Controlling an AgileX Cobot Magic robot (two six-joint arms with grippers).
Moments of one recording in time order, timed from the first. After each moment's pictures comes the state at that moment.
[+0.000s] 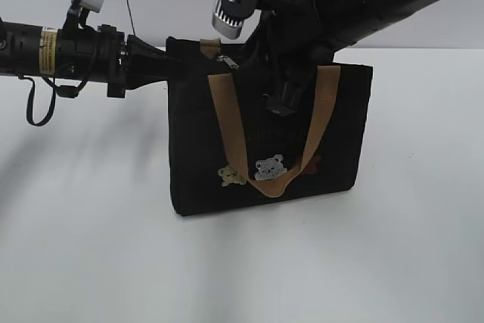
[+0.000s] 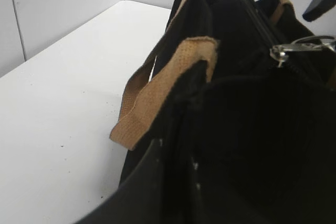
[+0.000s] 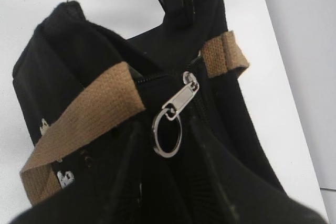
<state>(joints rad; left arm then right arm) -0.09 2.07 -1.24 1.54 -1.21 -0.93 0.59 1.65 -1.20 0.31 0.43 -1.10</state>
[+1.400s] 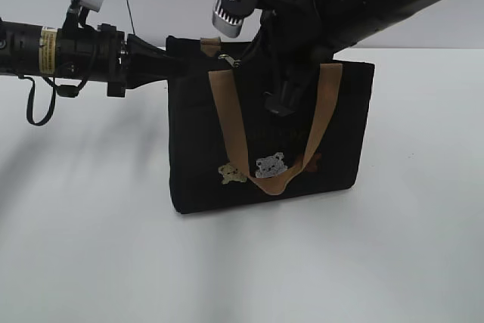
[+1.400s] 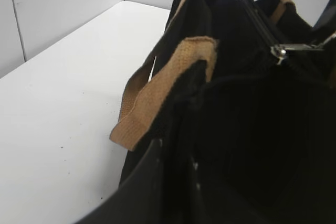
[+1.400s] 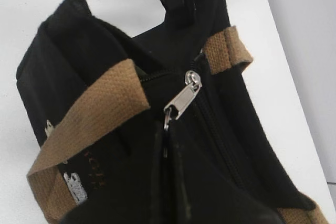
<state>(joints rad) -0.09 2.07 -1.24 1.54 -1.21 -0.93 0.59 1.65 -1.20 0.31 0.43 -1.08</state>
